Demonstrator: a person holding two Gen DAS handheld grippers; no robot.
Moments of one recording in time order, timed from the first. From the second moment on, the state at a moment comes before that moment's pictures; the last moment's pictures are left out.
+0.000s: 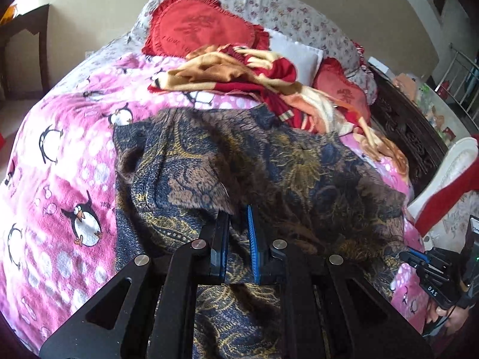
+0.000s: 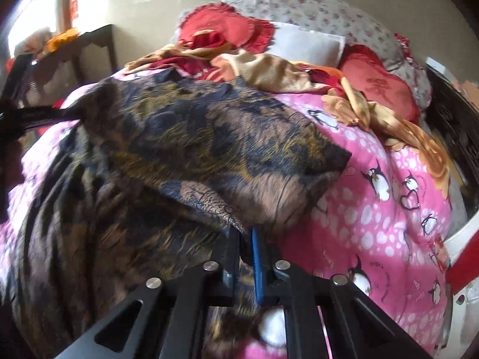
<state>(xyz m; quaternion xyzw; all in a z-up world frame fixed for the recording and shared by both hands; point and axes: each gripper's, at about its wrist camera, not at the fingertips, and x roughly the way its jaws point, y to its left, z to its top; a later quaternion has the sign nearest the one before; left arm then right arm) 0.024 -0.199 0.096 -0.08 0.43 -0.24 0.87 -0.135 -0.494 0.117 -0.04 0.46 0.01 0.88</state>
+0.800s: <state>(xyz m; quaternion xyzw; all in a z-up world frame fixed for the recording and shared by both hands) 0.014 -0.179 0.087 -0.02 0.44 -0.20 0.87 -0.070 -0.595 0.091 0.22 0.46 -0.05 0.86</state>
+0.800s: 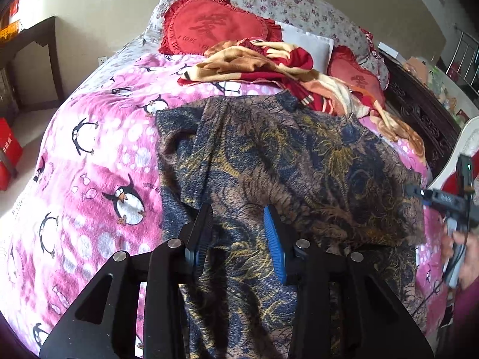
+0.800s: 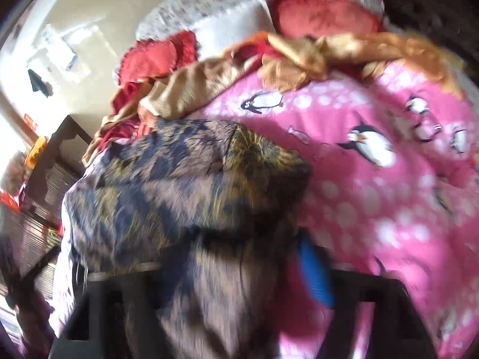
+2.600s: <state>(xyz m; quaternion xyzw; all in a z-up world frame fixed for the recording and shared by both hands) 0.044 -0.216 0.045 0.02 0.47 -0.16 0.87 -0.053 -0.614 0.090 0.17 0.41 -0.13 0.89</state>
